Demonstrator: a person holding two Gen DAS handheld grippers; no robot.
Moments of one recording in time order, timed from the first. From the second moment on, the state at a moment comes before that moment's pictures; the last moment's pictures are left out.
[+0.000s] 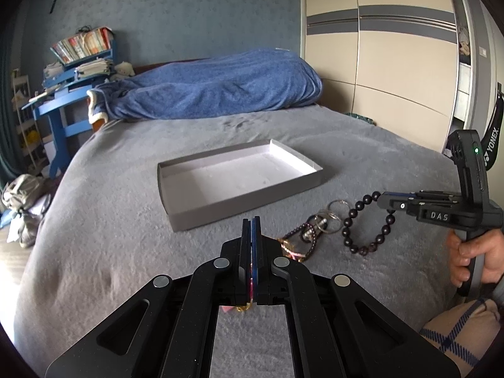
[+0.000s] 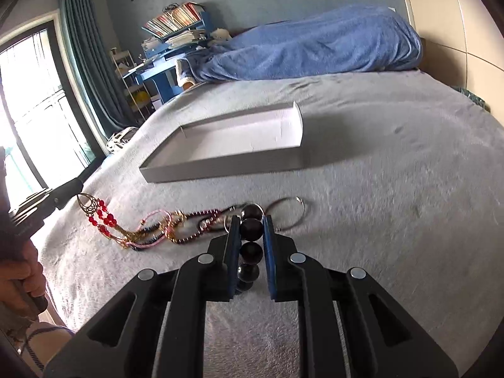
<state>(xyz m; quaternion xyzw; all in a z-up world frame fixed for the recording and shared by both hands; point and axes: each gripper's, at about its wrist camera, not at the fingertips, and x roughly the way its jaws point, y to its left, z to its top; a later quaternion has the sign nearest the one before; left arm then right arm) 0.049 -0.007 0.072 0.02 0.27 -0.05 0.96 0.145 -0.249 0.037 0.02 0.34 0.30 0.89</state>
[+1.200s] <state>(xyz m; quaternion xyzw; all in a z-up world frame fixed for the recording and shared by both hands) 0.090 -0.013 -0.011 0.05 0.41 -0.06 0.91 0.153 -0.232 0.059 0.01 0.33 0.31 0.89</state>
